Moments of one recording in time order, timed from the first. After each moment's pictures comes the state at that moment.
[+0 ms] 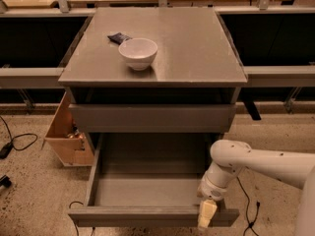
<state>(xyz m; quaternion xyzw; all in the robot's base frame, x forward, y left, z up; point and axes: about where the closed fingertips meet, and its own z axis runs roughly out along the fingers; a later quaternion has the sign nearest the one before) 0.424 -0.160 0.431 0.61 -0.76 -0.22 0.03</state>
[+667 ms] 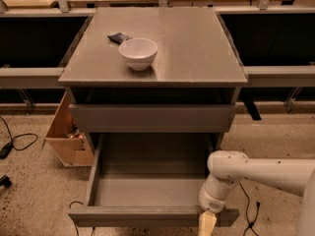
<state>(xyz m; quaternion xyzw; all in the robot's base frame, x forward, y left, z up) 0.391 -0.157 0.416 0.60 -0.77 -0.22 0.04</state>
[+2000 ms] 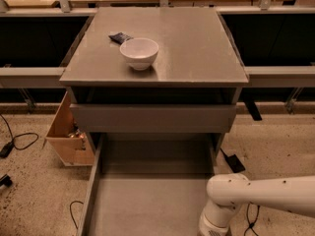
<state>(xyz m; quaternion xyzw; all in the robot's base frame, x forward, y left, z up) 0.303 -0.145 0.408 0.58 -0.78 -0.23 0.08</state>
